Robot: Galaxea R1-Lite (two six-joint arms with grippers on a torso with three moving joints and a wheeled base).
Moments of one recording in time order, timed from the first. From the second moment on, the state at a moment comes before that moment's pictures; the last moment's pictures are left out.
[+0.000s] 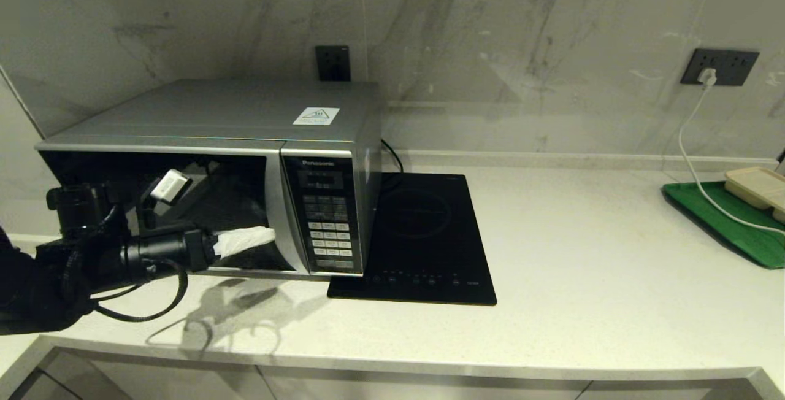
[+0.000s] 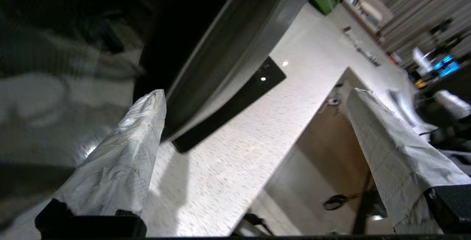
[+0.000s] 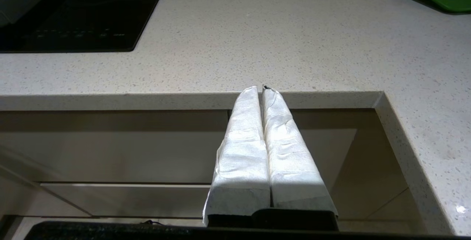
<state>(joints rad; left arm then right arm) 0.09 1.87 -0.72 -0.77 -1.14 -0.19 0.00 0.00 -0.07 0.17 -0.05 0.09</state>
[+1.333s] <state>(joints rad) 0.01 1.92 -0.78 -0.76 -1.21 -0.14 0.00 0.00 -0.07 0.17 -0.05 0.09</state>
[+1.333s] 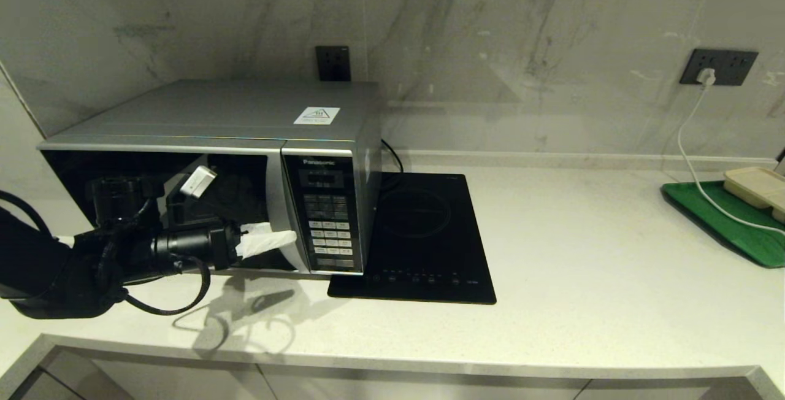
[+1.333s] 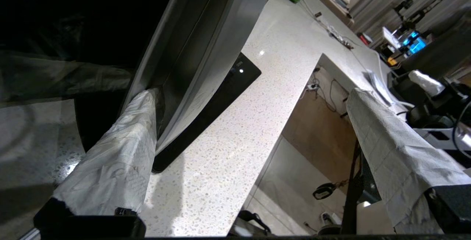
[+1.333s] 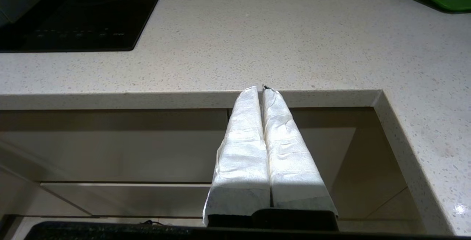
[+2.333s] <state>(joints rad) 0.20 1.70 -0.55 -0.69 -1.25 -0.18 0.00 0.00 -0.07 0.17 -0.05 0.09</state>
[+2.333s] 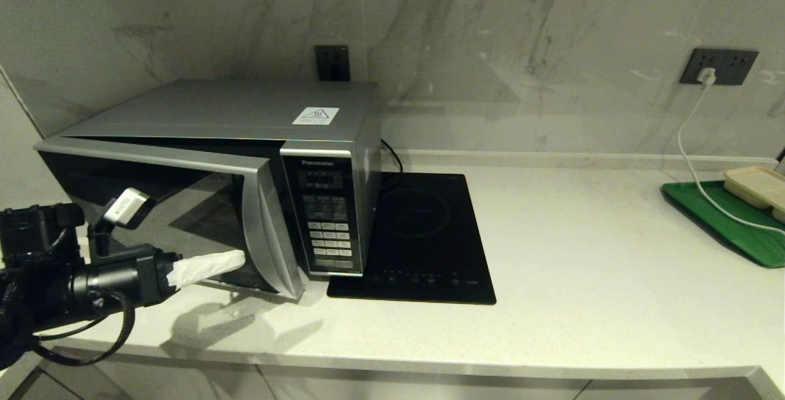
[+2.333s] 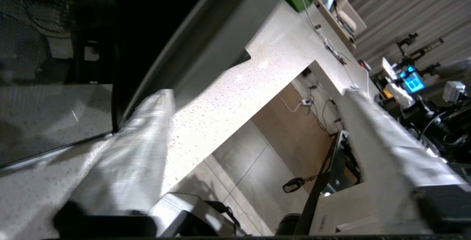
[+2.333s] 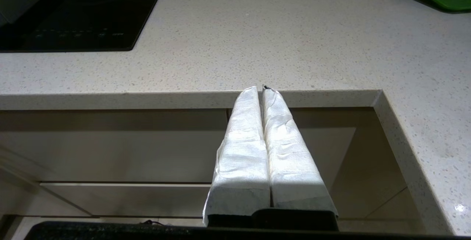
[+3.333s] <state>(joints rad) -0.27 1.29 -0.56 -0.70 -0.02 0.10 0.00 0.00 -0.07 0.17 -0.05 0.09</state>
